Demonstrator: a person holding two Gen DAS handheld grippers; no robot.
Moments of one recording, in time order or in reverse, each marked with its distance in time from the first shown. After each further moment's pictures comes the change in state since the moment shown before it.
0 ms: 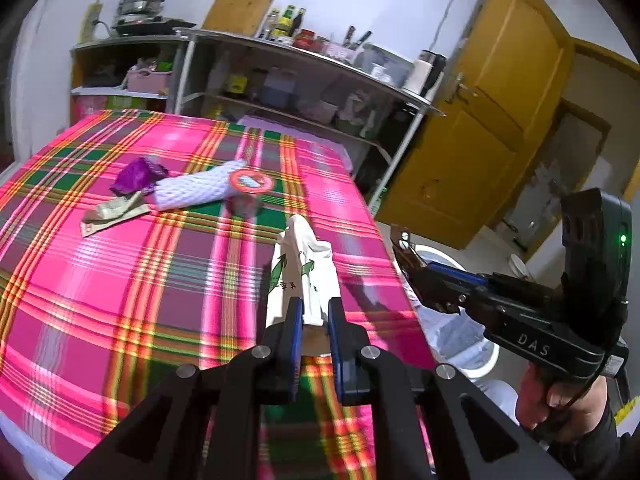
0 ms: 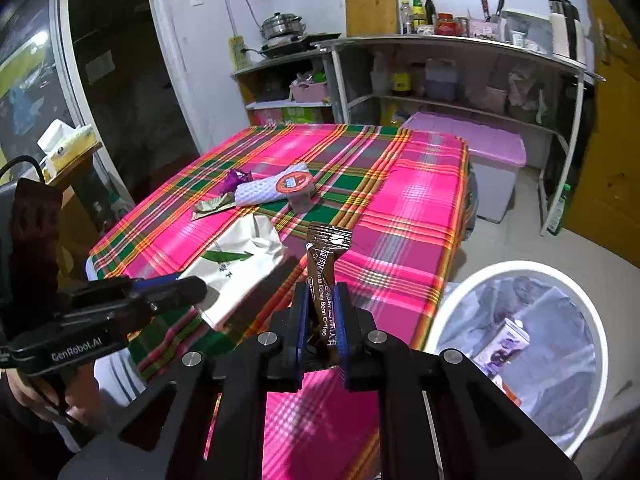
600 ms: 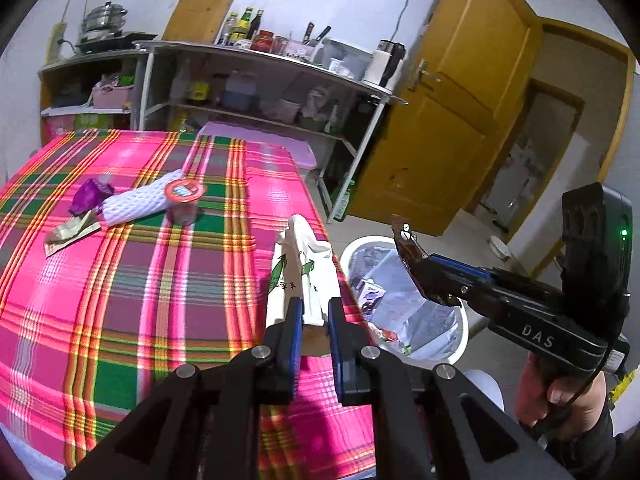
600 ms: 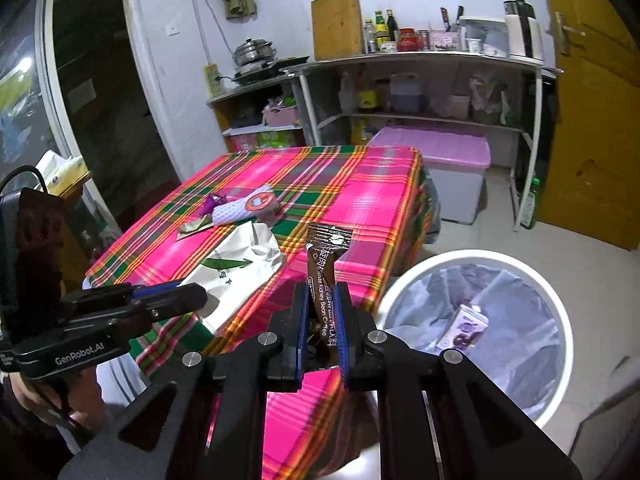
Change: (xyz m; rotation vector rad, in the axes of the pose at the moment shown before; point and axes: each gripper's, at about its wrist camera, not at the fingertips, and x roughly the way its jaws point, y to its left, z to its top) left arm -0.002 -0.052 -0.001 0.089 0.008 -0.070; right arm -0.051 -0.031 -0.017 0.078 -0.079 -0.067
